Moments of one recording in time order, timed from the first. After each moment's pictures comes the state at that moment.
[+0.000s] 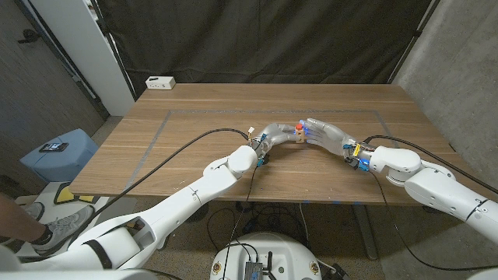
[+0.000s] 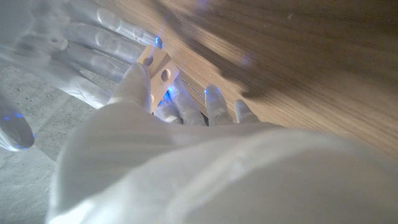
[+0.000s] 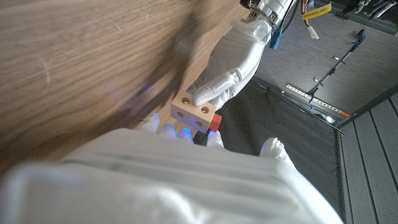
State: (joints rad) left arm 0.69 0.36 0.81 -1.48 -0.05 0.07 0.17; left_hand 0.90 0.05 0.29 -0.16 0.19 0.84 -0.18 0.20 0.19 0.82 -0.21 0.23 0.43 0.44 -0.04 0.22 0.19 0.11 0.13 0.20 0.18; right arm -1.08 -0.99 -0.36 -1.82 0.65 0.05 0.26; right_hand 0.04 0.08 0.27 -0.04 0.21 0.06 -0.20 0.18 0.17 -0.17 0.03 0.19 0.18 -0.17 0.14 0.20 0.20 -0.11 0.15 0.18 0.17
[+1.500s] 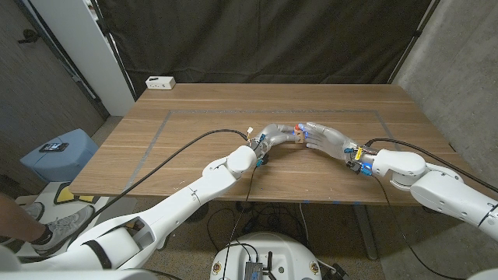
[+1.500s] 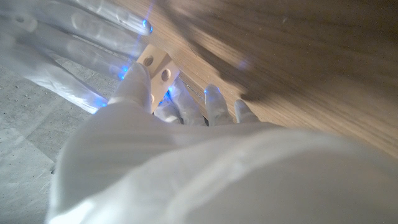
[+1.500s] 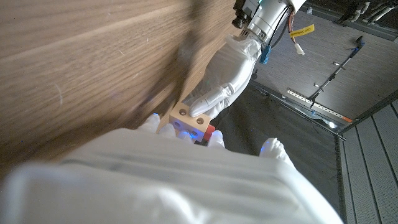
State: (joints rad) left arm 0.69 0.36 0.80 -1.47 -0.06 0.07 0.16; left_hand 0.90 0.06 0.29 -0.16 0.19 0.84 -0.18 0.20 0.19 0.82 -0.21 0.23 0.44 0.44 -0.04 0.22 0.19 0.11 0.13 0.20 0.18; right arm -1.15 -1.04 -0.33 -1.90 0.68 0.02 0.25; right_hand 0.04 0.08 0.28 -0.03 0.21 0.09 -0.21 0.18 0.17 -0.17 0.03 0.19 0.18 -0.17 0.14 0.20 0.20 -0.11 0.15 0.18 0.17
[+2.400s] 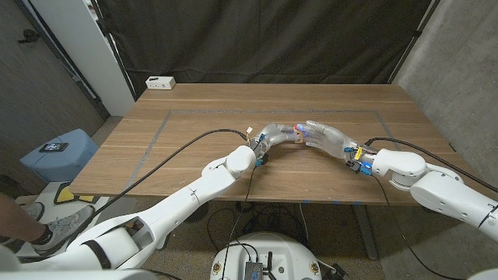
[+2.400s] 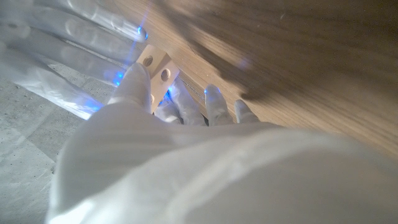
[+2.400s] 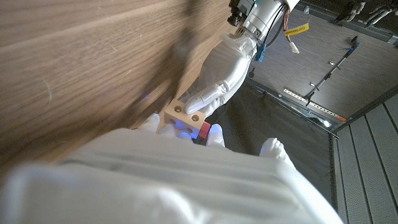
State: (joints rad) left arm 0.69 0.37 0.80 -1.47 -0.06 0.07 0.16; left_hand 0.90 0.06 0.29 -0.16 0.19 0.84 -0.17 0.20 0.19 0.82 -0.21 0.23 0.44 0.44 -0.04 0.22 0.19 0.11 0.13 0.20 0.18; right arm -1.15 -1.04 -0.32 -1.91 0.67 0.05 0.23; right_hand 0.04 0.08 0.28 -0.03 0.21 0.11 -0.20 0.18 0.17 -0.17 0.03 0.19 0.18 -0.17 0.14 0.20 0.20 -0.11 0.15 0.18 0.17
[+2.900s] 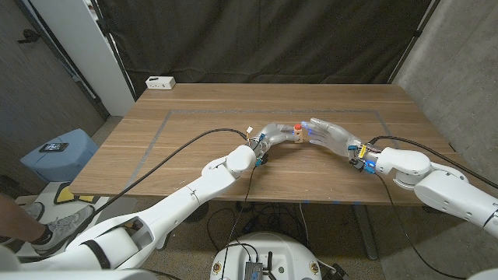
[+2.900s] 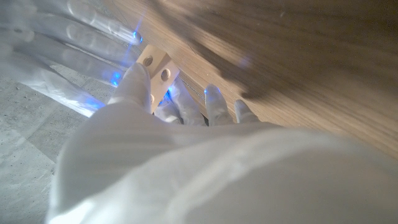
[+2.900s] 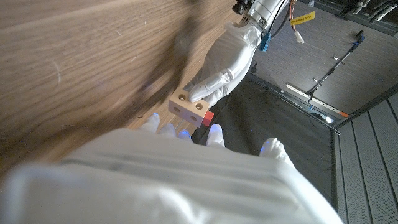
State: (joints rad) left arm 0.69 0.37 0.80 -1.48 -0.06 0.08 0.16; left_hand 0.90 0.05 0.29 -0.15 0.19 0.84 -0.17 0.20 0.19 0.82 -0.21 0.23 0.45 0.44 -0.04 0.22 0.19 0.11 0.13 0.20 0.18; right arm -1.17 -1.05 -0.30 -1.90 0.68 0.05 0.22; right_hand 0.04 0.08 0.28 -0.03 0.22 0.08 -0.20 0.18 0.17 -0.17 0.03 0.19 0.18 -0.17 0.14 0.20 0.20 -0.11 0.15 0.18 0.17
